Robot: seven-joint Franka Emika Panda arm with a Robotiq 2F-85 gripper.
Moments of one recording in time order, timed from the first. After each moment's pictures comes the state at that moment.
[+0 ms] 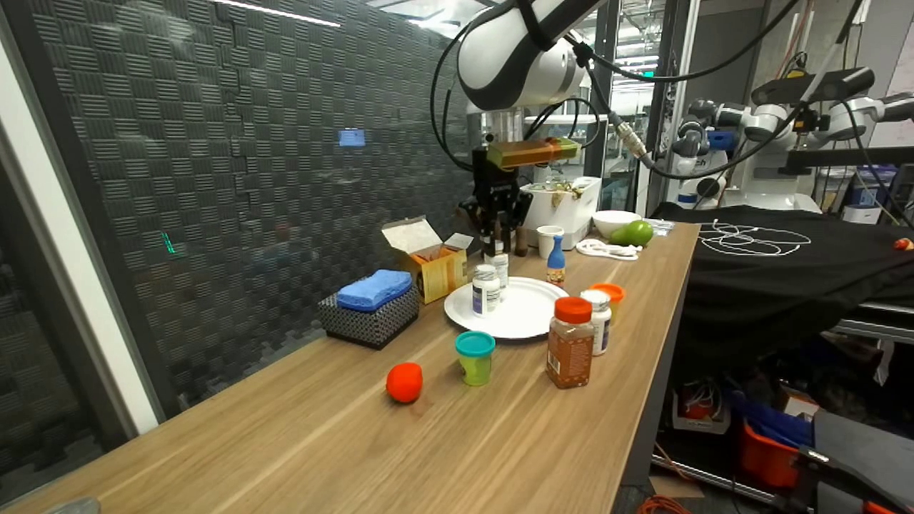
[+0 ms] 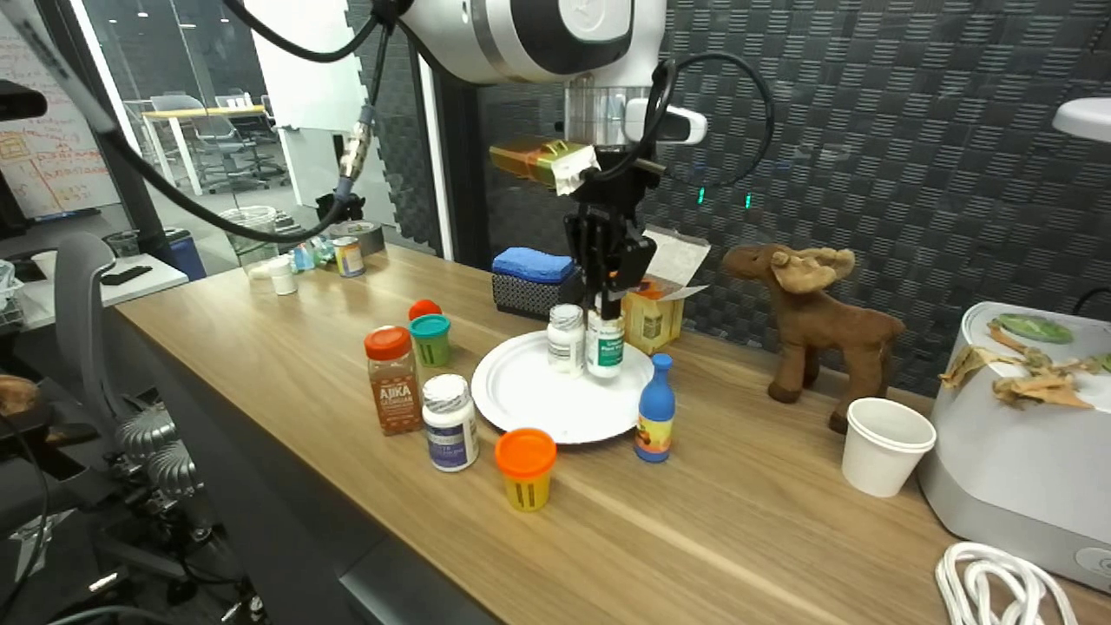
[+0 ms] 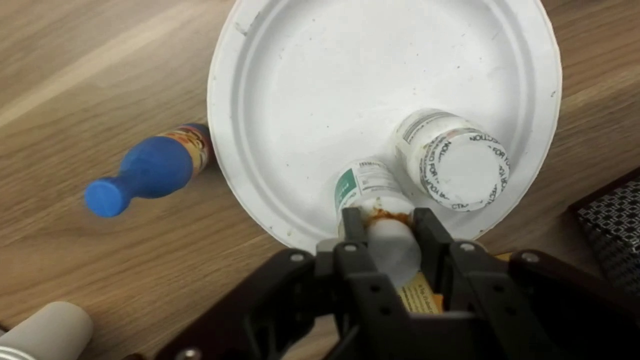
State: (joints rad) arm -0.04 0.47 -0.06 -1.62 -0.02 2.07 0.23
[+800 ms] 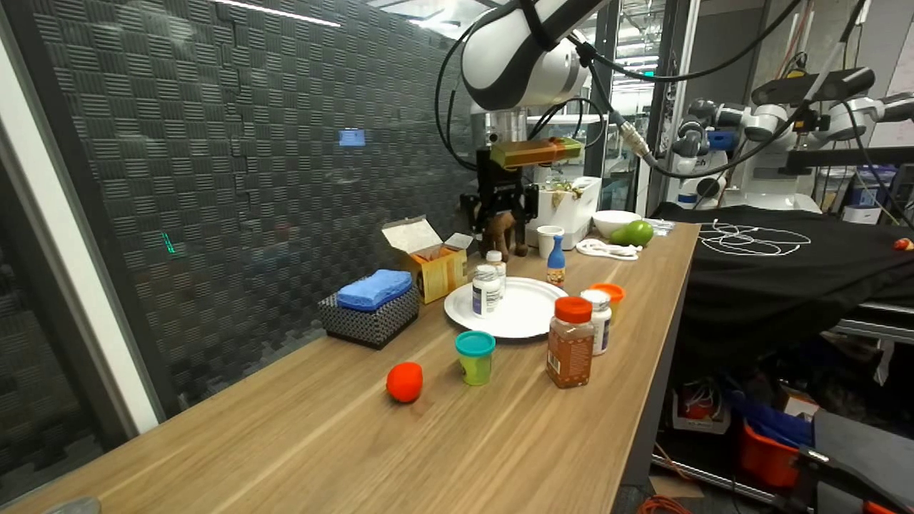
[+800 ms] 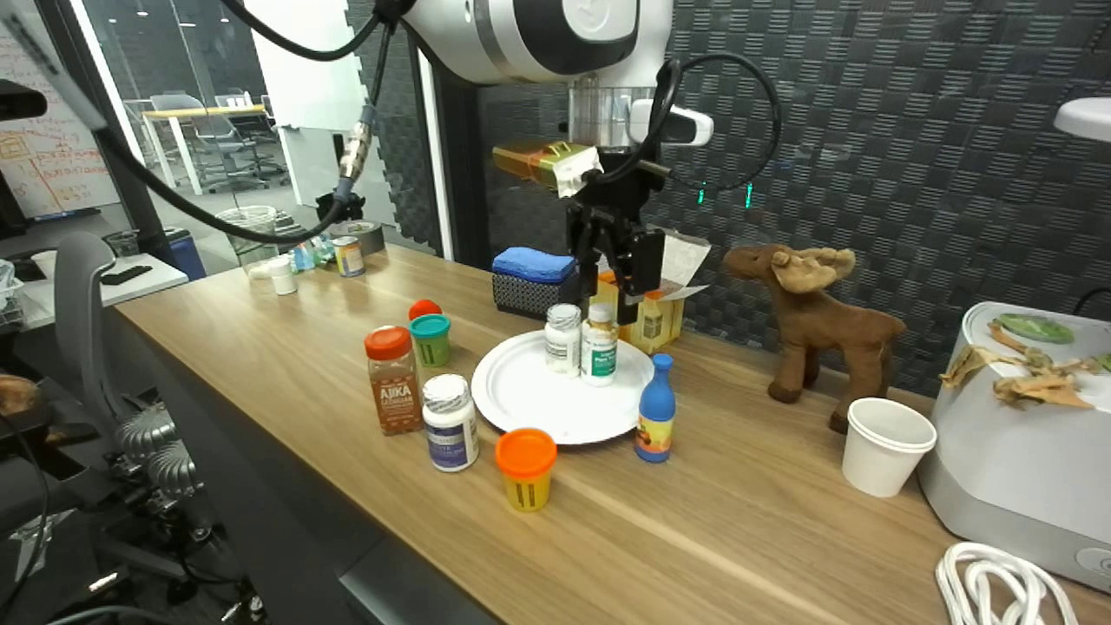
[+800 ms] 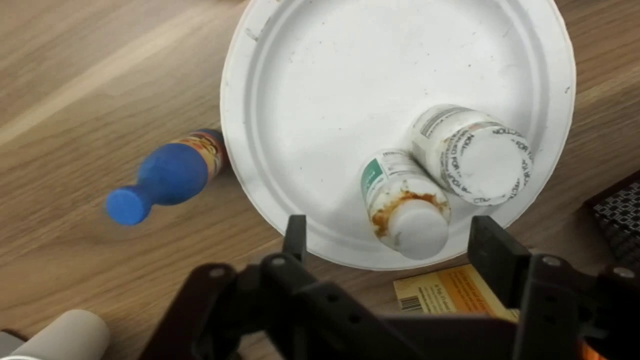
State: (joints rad) arm -0.04 0.47 -0.07 -1.62 -0.02 2.07 0.24
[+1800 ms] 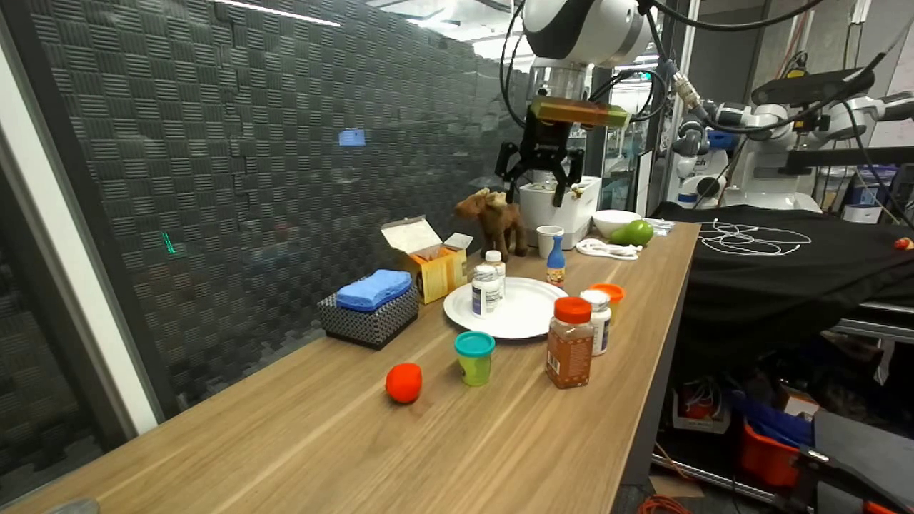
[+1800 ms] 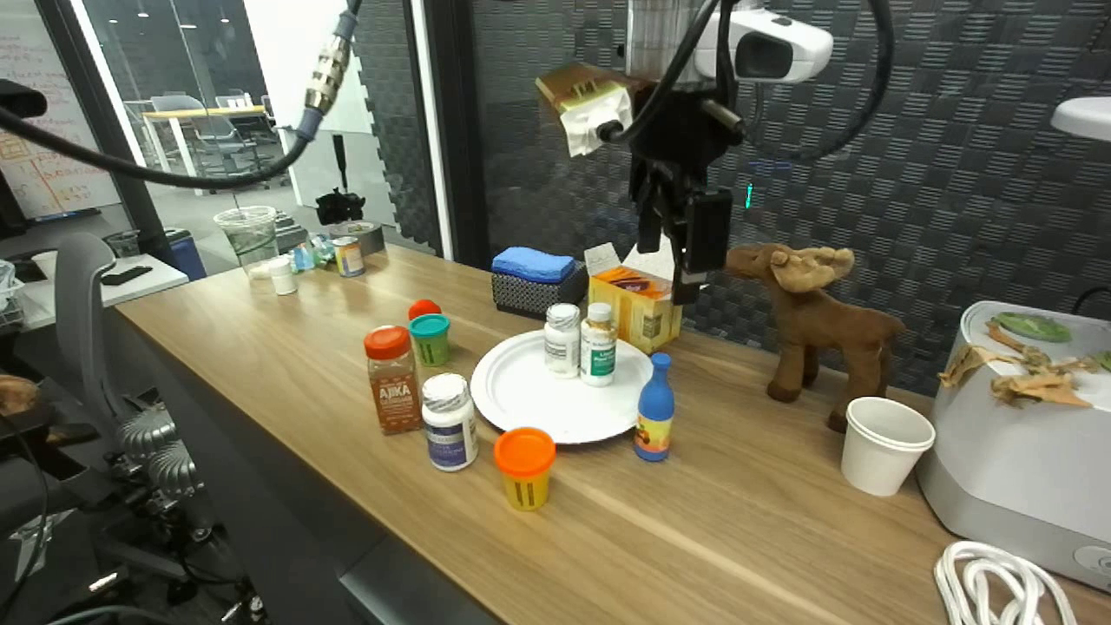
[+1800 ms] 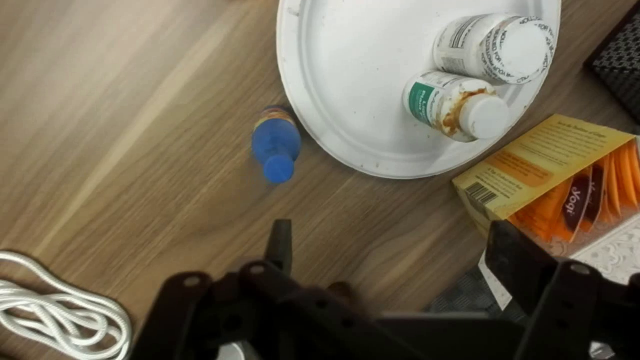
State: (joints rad) arm -0.13 0.31 -0.14 -1.73 0.14 2.15 0.32
